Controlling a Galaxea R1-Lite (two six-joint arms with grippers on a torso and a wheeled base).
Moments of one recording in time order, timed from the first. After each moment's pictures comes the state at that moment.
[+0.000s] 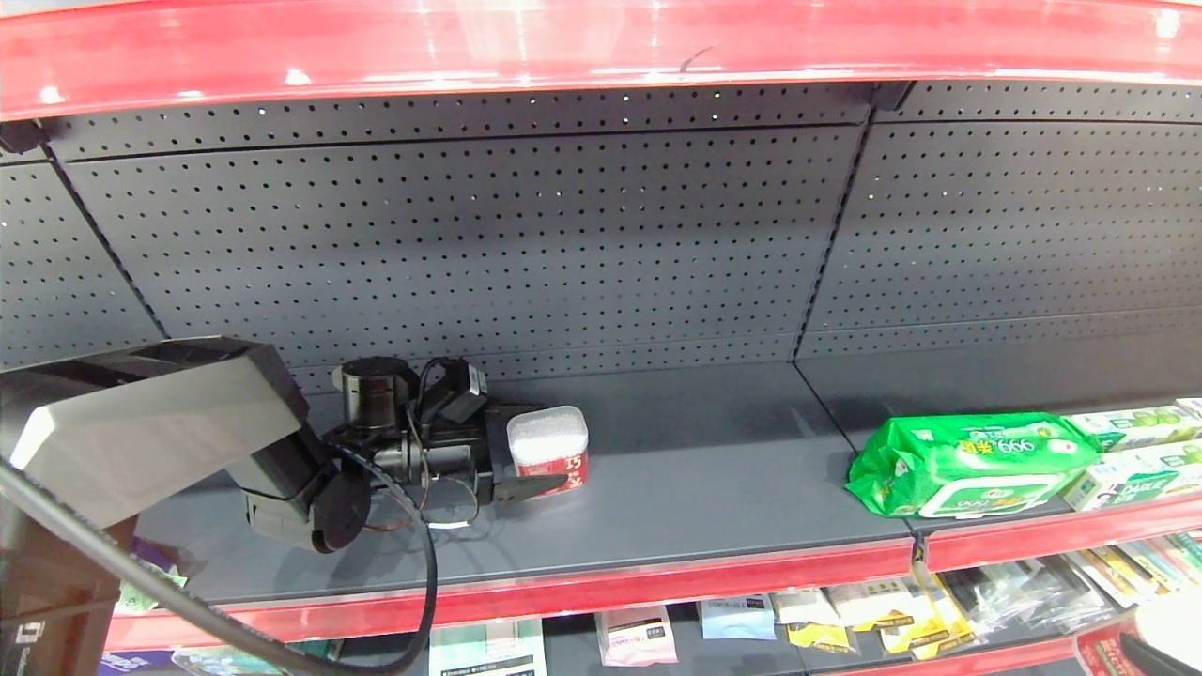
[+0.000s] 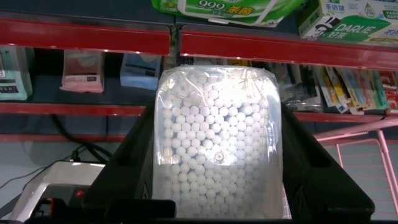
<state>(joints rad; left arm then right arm) -0.24 2.34 -0.86 -1.17 -0.99 0.35 0.00 0.71 -0.24 0.05 -0.06 -0.20</state>
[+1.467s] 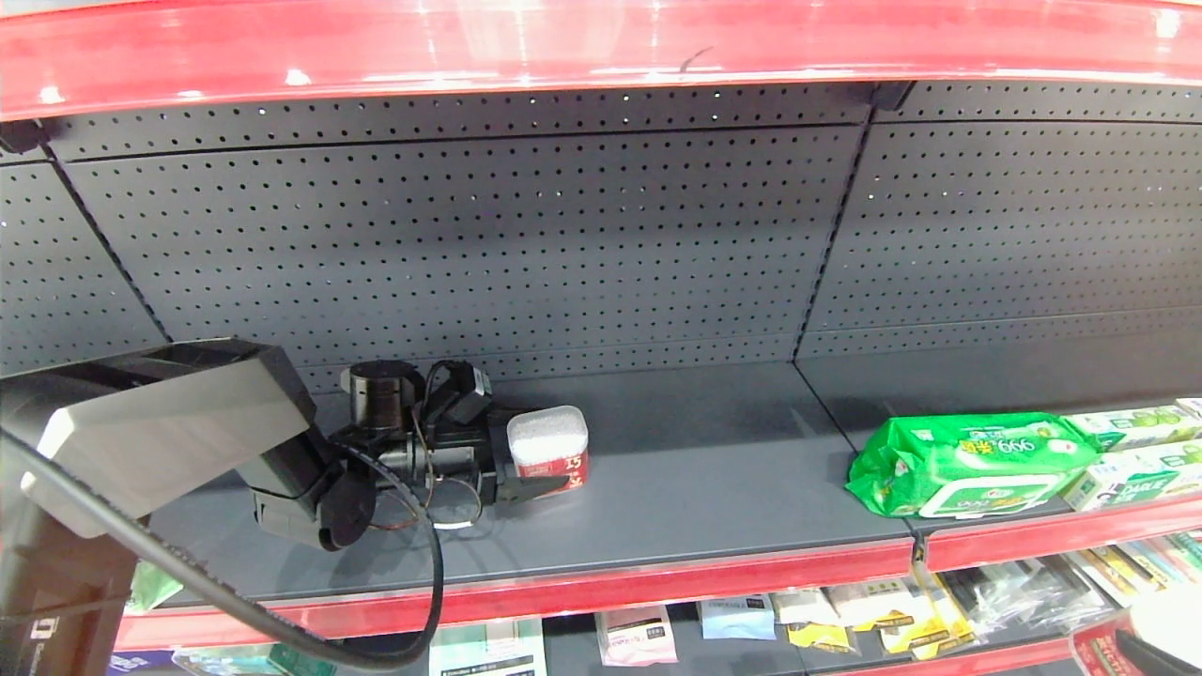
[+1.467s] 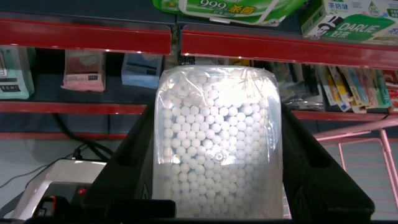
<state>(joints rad) -0.24 2.36 -0.89 -1.14 -0.97 0.34 0.00 0.74 -0.25 0.05 -0.06 -0.19</state>
